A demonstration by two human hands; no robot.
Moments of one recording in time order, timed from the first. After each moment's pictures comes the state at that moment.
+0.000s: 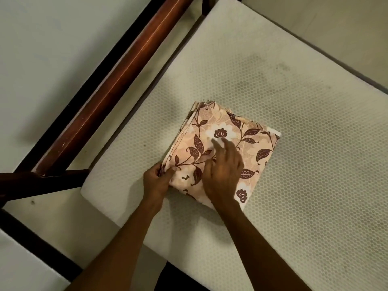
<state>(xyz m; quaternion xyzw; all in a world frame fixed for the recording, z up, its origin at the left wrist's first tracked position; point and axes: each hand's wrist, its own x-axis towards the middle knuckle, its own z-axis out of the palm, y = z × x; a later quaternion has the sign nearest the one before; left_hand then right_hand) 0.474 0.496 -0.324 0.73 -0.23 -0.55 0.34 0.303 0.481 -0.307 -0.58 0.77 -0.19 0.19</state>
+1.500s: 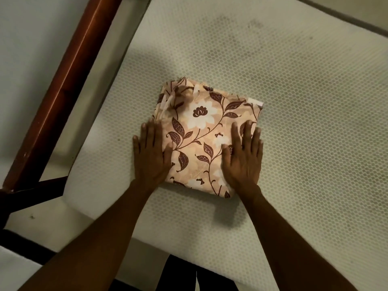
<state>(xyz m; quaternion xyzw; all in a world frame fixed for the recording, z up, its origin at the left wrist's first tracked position) 0.455 0.463 -0.375 0.65 -0.75 -0.16 0.02 0.194 0.528 -0.366 -0.55 0.82 -0.06 0.17</state>
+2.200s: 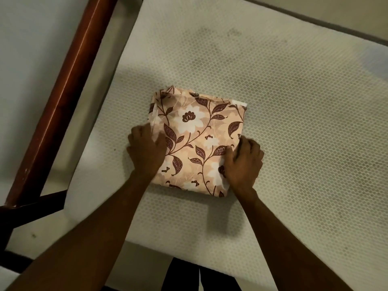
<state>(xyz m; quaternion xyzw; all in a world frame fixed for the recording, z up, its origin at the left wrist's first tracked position) 0.427 0.423 -0.346 0.73 -0.64 -0.21 0.06 0.187 0.542 -0.356 -0.37 0.89 -0.17 0.18</state>
